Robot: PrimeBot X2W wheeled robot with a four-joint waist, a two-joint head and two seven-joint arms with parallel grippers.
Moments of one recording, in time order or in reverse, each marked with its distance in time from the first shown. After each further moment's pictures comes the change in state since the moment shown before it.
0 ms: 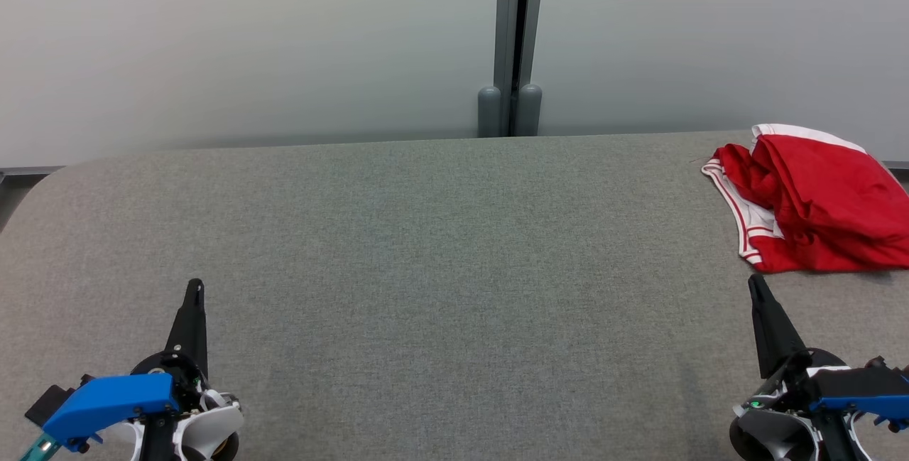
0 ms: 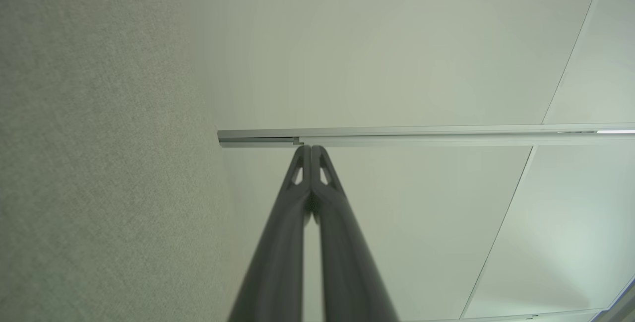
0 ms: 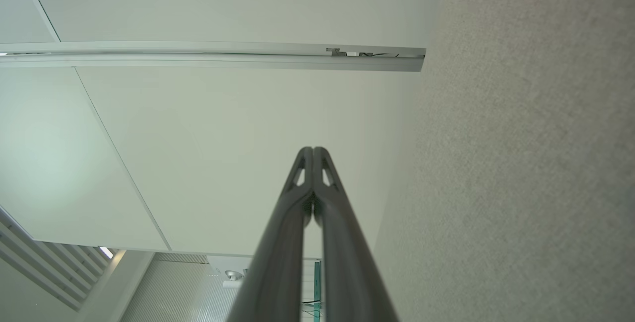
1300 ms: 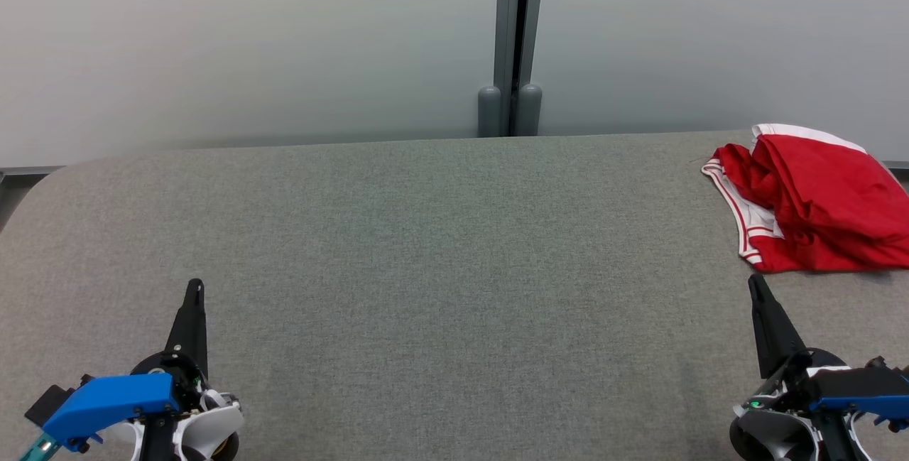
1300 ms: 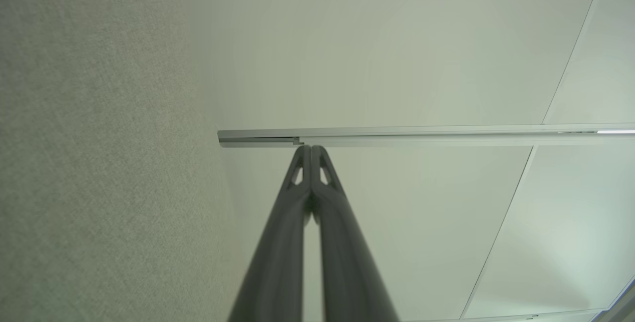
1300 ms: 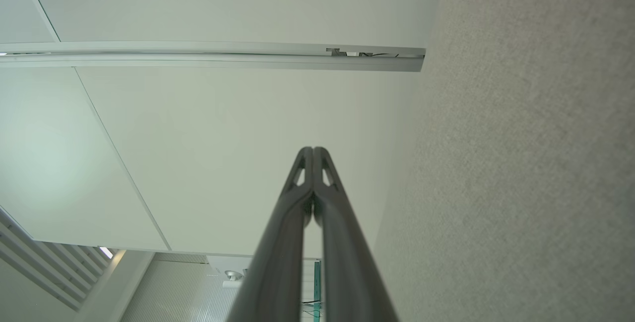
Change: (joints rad) left arm 0.000 0.000 0.000 0.000 0.000 0.000 0.000; right arm 0.000 0.000 0.000 0.000 0.000 0.000 0.000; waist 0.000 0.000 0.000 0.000
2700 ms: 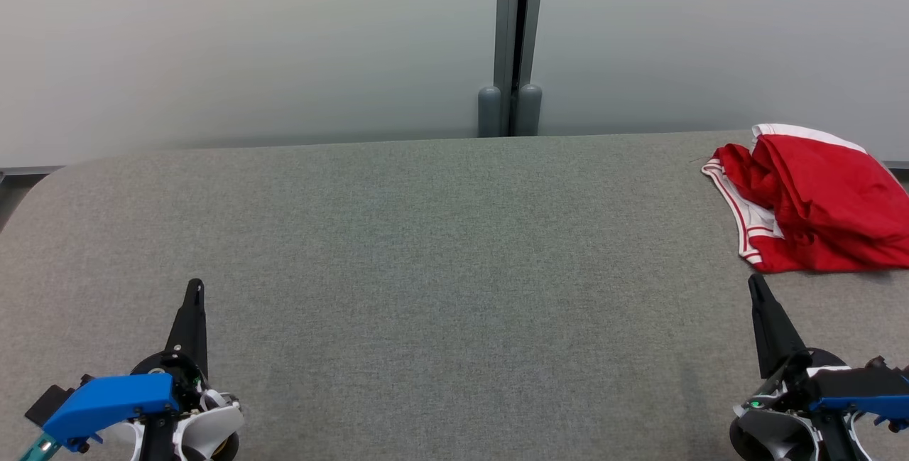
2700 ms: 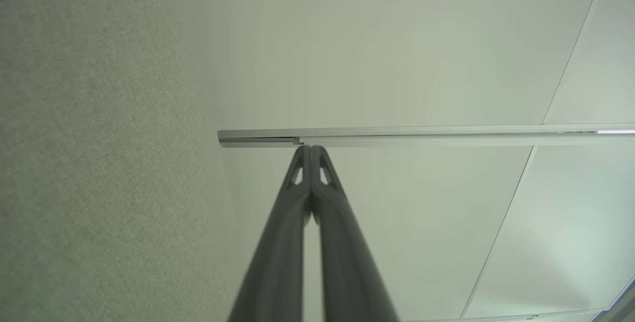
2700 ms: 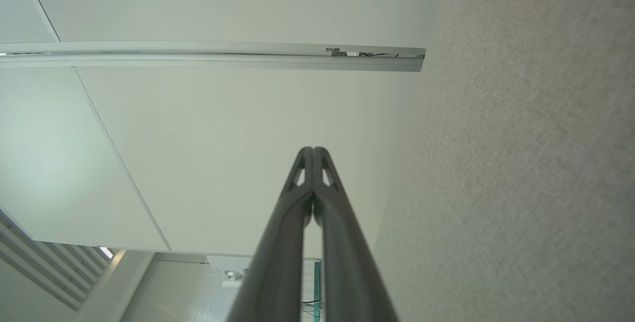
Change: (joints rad) left arm 0.000 0.000 0.000 0.000 0.000 0.000 0.000; right arm 0.000 0.000 0.000 0.000 0.000 0.000 0.000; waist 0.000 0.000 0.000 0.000
